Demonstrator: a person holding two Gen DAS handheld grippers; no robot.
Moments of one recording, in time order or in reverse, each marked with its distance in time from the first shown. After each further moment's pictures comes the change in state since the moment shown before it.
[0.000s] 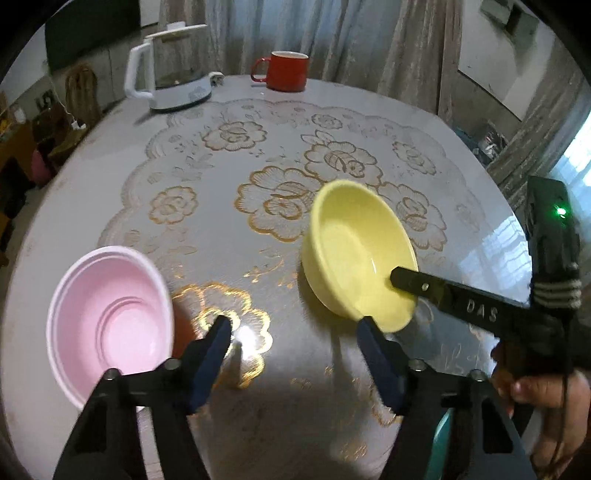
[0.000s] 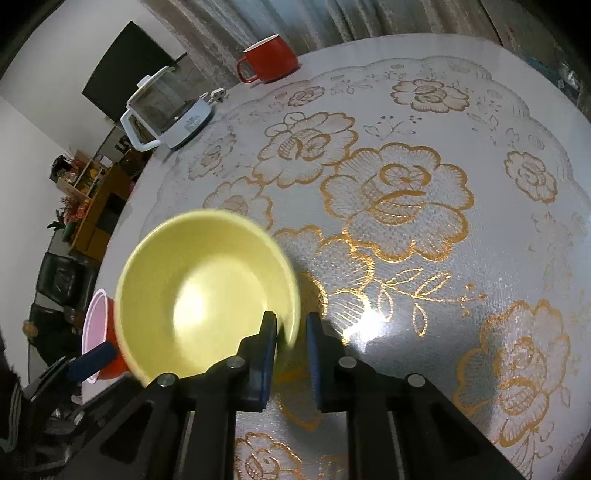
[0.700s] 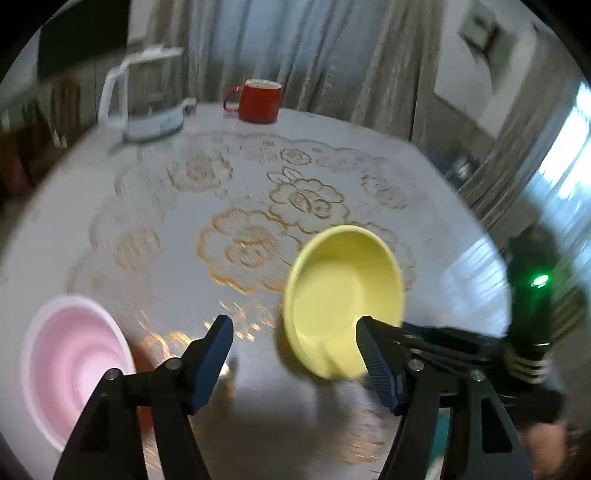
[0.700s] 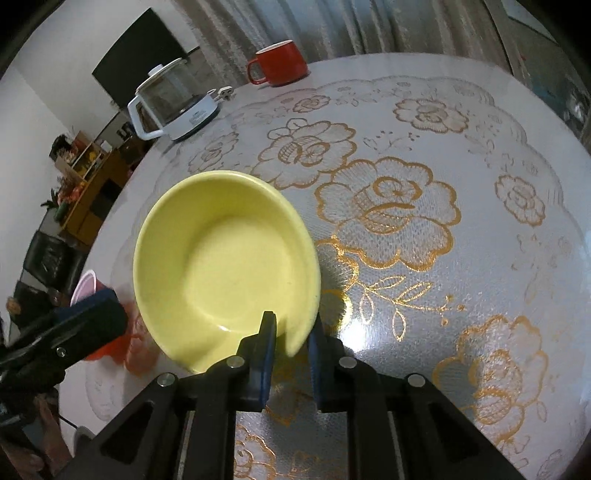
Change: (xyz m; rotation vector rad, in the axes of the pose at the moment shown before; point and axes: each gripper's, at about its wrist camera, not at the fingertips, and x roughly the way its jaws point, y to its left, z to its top) left arm -0.002 -0.022 0.020 0.036 -0.121 -0.070; right arm -0.010 0.004 -0.007 -0.106 -0.023 -0.077
